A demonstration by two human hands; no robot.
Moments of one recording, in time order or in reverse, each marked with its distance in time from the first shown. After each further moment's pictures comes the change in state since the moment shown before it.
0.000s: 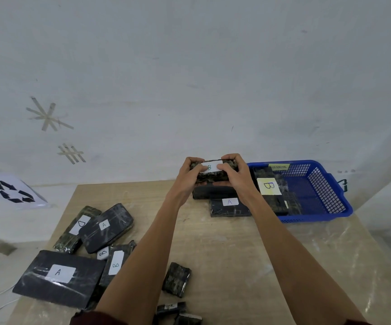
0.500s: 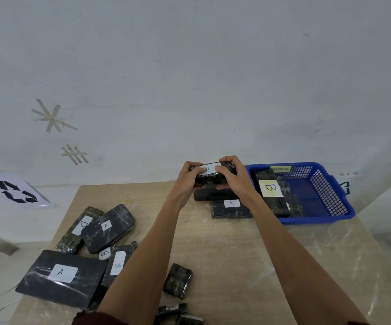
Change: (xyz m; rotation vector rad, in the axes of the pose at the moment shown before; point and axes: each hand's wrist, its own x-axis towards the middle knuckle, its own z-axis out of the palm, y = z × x) left_hand -0.004 0.000 -0.004 -0.067 0.015 -0.059; right_hand 0.003 0.006 0.000 -0.157 -0.057 -0.051
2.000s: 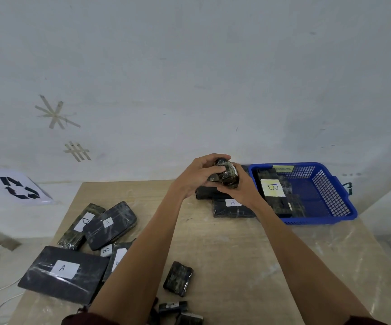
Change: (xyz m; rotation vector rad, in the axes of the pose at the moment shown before) left_hand -0.017 0.034 0.012 0.199 -0.356 0.093; right_hand 0.008 0.043 -0.026 -0.410 -0.098 -0.172
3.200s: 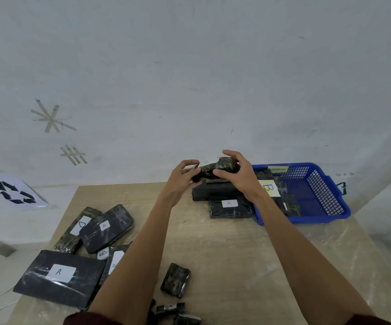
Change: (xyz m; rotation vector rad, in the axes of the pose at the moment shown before) left_hand 0.000 -0.037 -0.025 -0.148 0.319 -0.054; right_hand 0.007 -0.035 -0.017 0.283 0.053 0.033
